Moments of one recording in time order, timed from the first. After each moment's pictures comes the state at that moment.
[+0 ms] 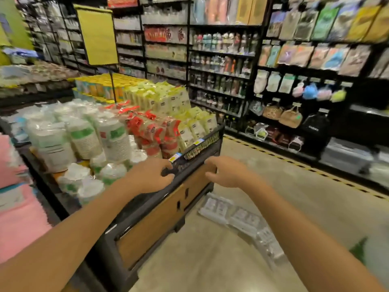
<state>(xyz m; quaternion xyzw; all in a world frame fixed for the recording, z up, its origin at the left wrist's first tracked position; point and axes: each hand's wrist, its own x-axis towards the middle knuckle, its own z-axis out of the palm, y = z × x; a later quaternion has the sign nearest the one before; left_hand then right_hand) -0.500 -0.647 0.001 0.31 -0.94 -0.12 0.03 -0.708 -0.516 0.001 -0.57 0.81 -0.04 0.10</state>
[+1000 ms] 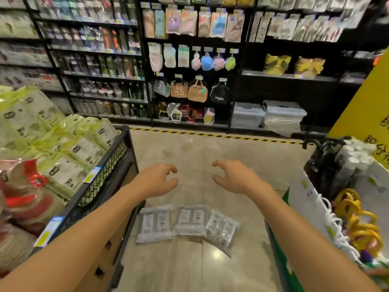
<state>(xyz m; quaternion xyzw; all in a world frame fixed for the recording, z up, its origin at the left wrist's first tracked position) -0.949 -0.709 -0.066 0.05 -0.98 -0.18 -0.07 -1.036 -0.478 -0.059 -0.27 0.96 -0.08 0.10</state>
